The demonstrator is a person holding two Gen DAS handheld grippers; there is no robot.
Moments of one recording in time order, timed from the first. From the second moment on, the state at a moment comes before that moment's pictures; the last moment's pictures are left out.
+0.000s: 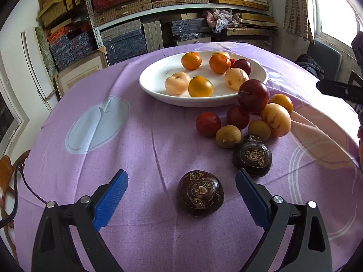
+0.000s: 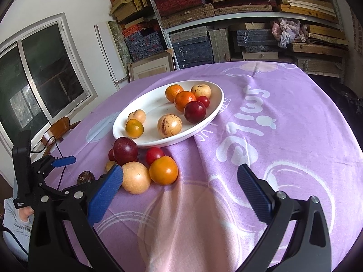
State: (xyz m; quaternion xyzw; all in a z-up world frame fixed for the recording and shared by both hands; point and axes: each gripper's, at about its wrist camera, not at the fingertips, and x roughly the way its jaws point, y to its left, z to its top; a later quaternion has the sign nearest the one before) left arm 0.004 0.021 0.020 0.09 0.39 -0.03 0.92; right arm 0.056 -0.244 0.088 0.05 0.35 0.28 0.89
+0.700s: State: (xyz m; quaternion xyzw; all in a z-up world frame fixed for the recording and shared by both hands) left arm -0.003 0.008 0.012 0.11 0.40 -0.09 0.90; right arm 0.052 -0.224 0.079 -0.01 0.35 0.29 0.89
